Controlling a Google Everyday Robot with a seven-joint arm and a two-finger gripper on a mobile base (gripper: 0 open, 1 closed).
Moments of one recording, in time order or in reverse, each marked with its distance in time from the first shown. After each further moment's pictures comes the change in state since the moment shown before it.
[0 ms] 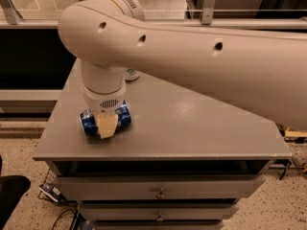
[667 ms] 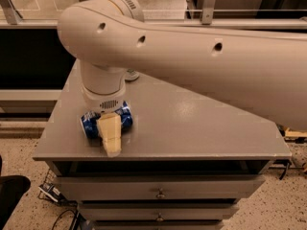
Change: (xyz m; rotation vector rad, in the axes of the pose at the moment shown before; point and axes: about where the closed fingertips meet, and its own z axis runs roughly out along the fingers) arm -0.001 0.001 0.000 0.001 0.001 -0.002
